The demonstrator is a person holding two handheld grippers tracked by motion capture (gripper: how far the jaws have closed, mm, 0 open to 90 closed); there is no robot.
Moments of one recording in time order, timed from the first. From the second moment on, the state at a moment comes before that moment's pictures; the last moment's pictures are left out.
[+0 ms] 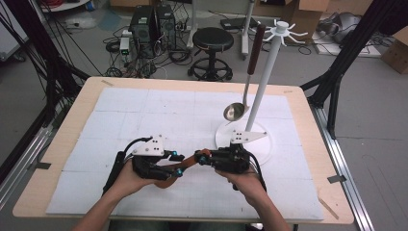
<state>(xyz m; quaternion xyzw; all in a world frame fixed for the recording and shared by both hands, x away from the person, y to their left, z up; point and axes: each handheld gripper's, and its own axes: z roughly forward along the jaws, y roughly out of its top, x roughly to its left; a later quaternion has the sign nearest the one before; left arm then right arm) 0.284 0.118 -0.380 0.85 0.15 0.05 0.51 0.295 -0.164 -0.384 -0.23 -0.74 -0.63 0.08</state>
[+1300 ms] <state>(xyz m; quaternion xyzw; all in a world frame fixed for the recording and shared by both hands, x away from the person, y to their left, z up) 0.283 0.110 -0.389 0.86 0.09 0.00 0.49 0.291 -0.146 -0.331 -0.15 -0.77 -0.62 0.04</state>
